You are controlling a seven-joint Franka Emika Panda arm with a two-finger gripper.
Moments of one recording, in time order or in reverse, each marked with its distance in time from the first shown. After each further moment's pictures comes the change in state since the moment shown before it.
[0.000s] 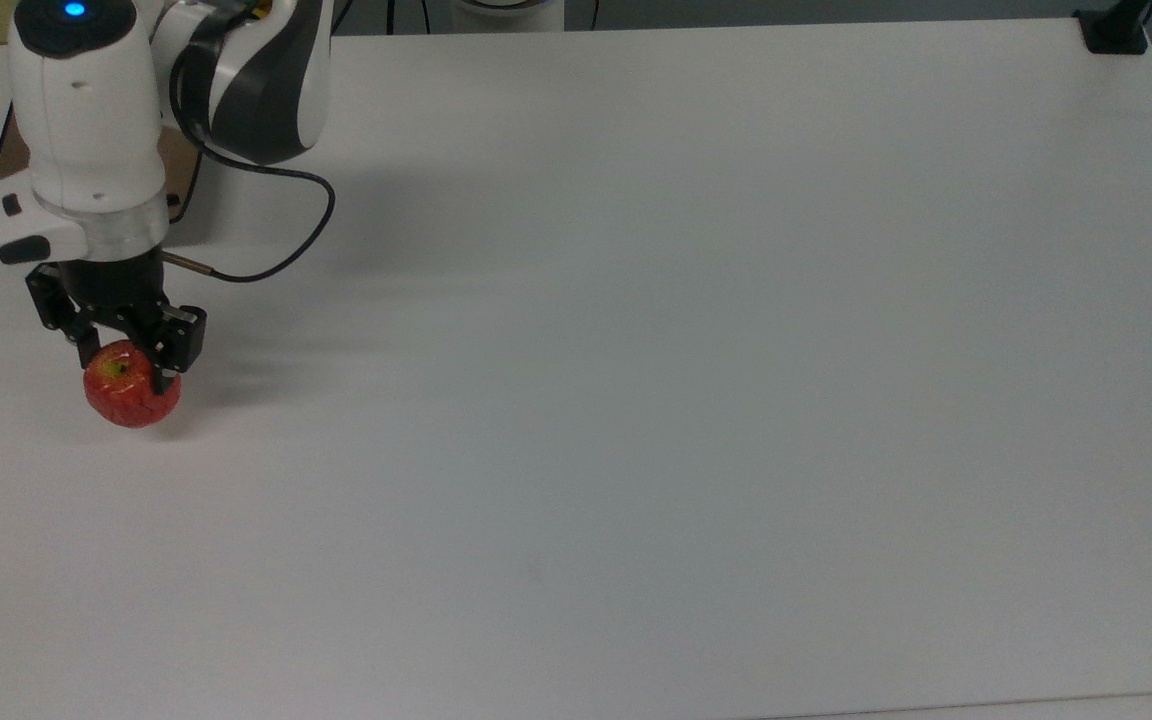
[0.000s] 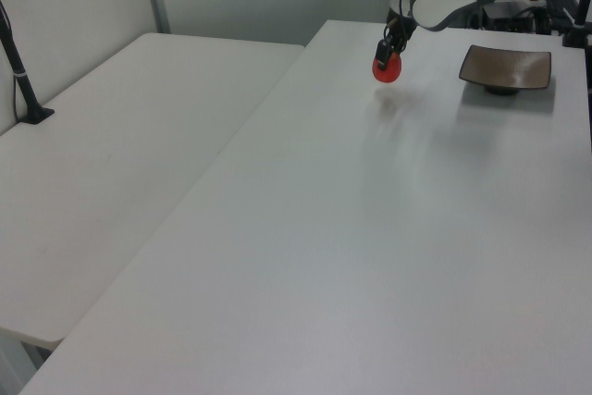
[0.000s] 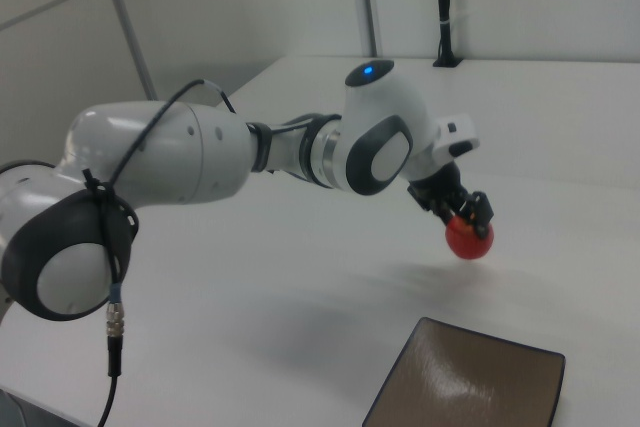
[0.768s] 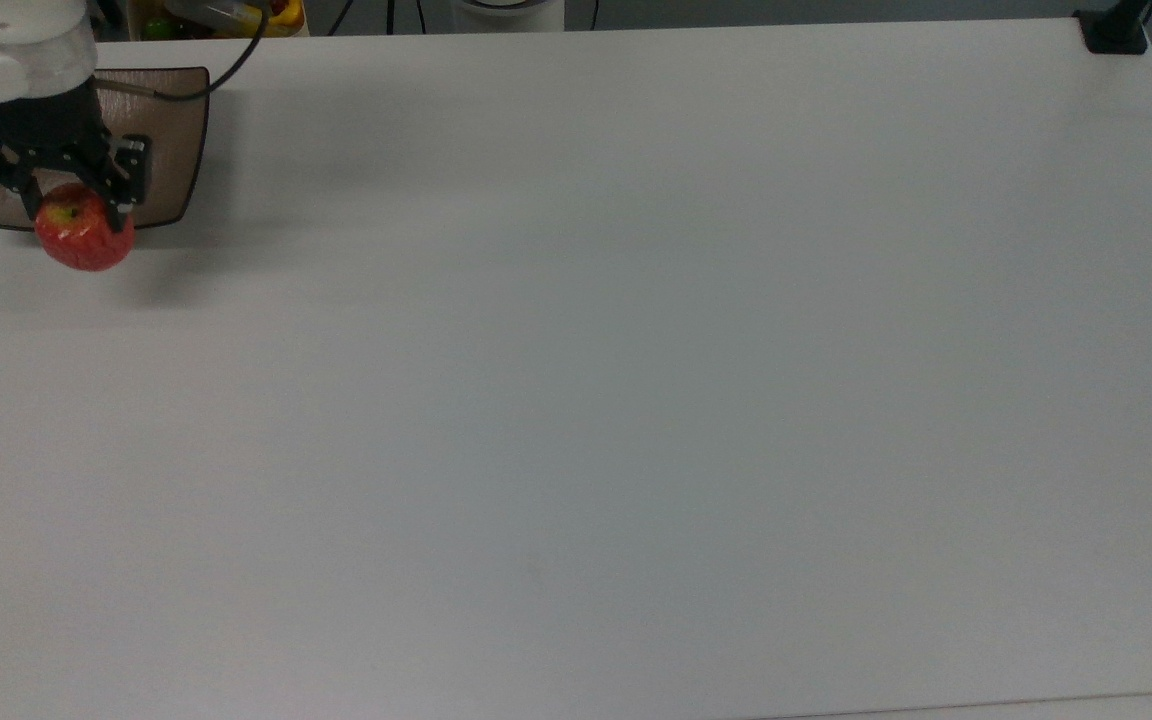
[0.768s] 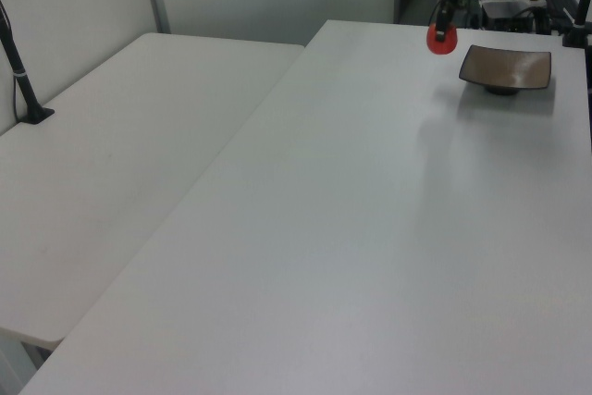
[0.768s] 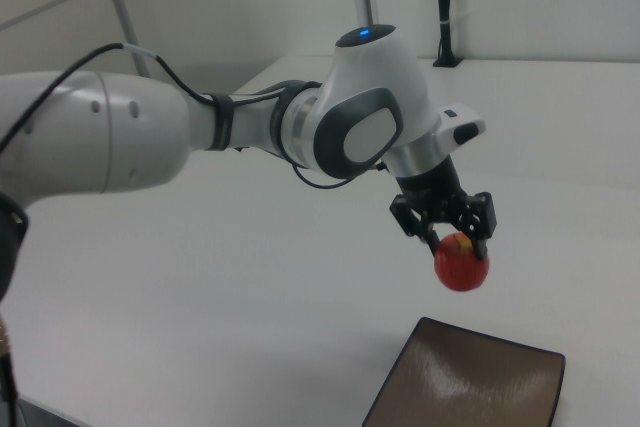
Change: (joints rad) arm -0.104 -0.291 -0.001 -0.217 -0.003 -0.220 -0.413
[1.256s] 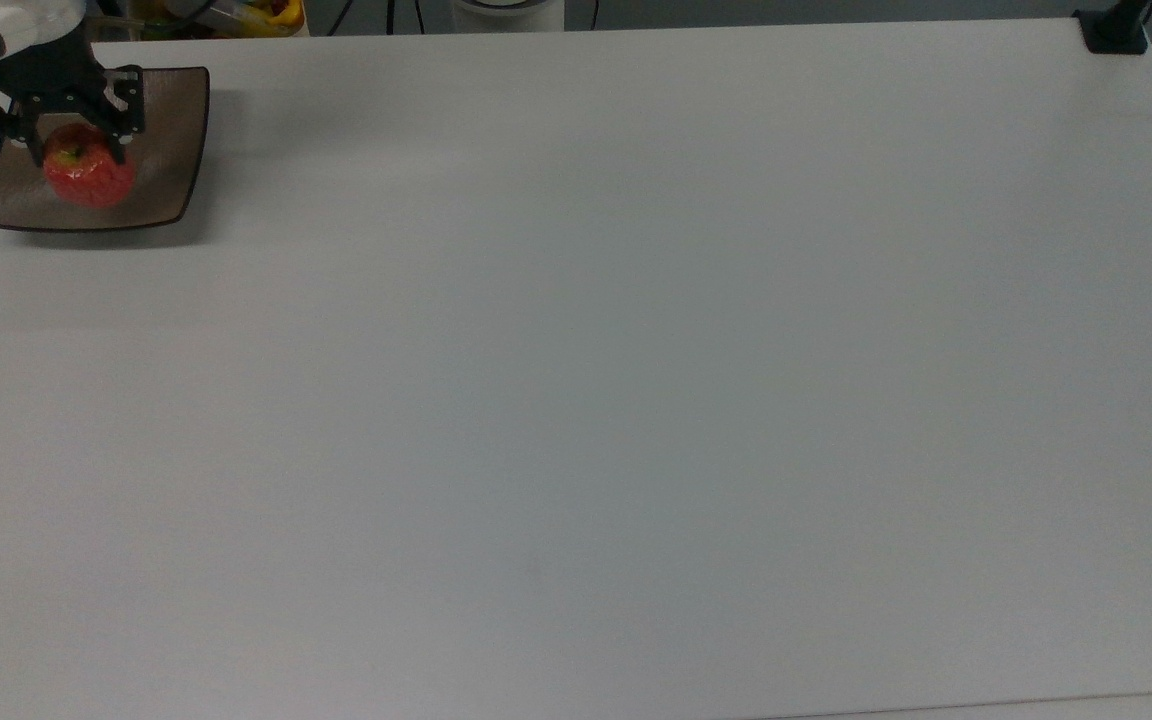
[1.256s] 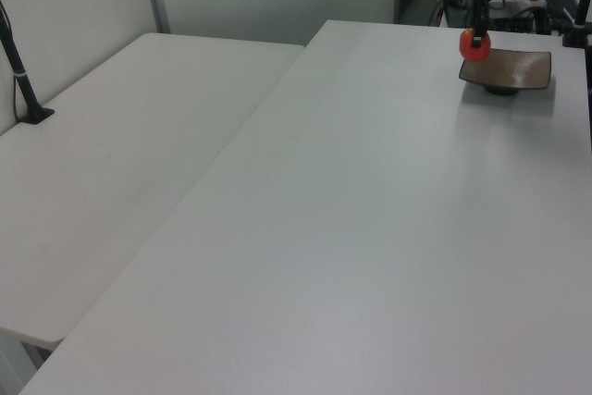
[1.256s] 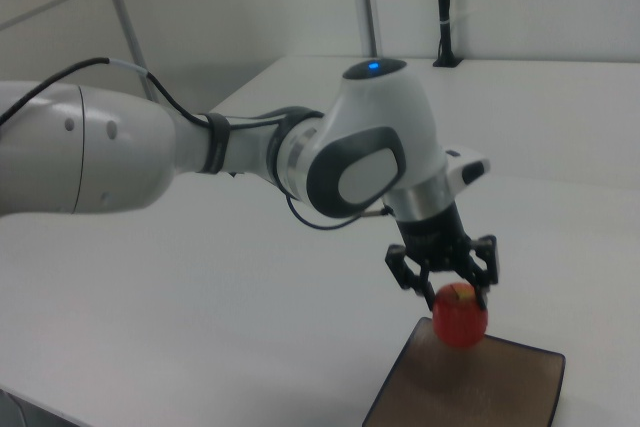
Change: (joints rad) arm -0.083 -0.090 -0.001 -0.162 0.000 -0.004 -0.299
